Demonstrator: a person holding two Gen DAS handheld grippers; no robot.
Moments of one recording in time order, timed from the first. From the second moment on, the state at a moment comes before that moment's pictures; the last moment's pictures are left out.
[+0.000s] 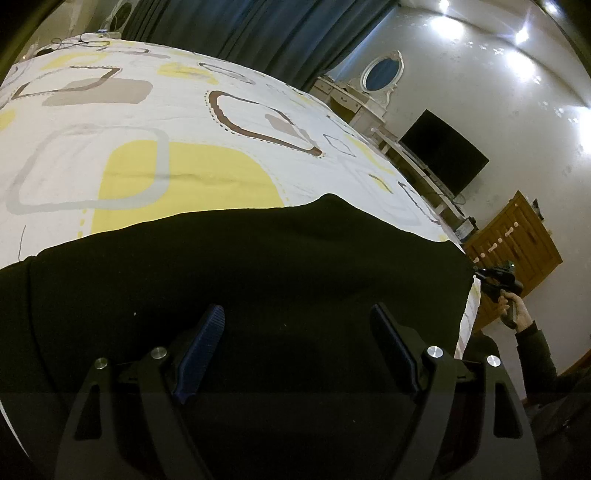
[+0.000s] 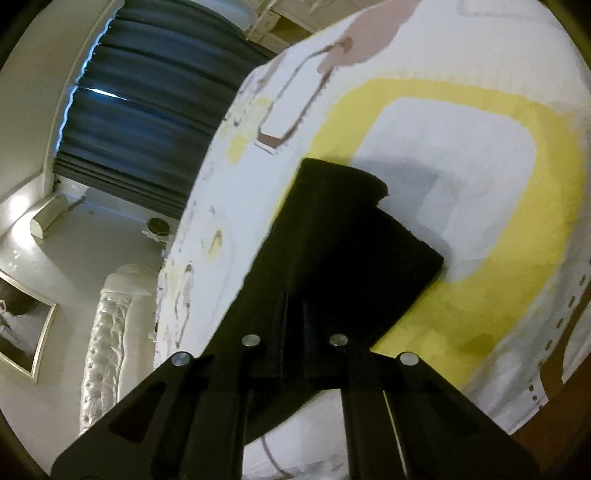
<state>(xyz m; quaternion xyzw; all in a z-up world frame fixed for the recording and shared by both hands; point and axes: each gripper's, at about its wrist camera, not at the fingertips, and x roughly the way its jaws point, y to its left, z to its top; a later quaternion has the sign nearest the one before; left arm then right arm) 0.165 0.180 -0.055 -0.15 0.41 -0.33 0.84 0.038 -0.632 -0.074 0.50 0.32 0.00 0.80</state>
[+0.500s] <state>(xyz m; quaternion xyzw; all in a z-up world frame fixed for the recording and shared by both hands) 0.165 0.180 -0.054 -0.15 0.41 -0.33 0.84 -0.011 -0.634 -0.093 0.51 0.30 -0.05 0.80</state>
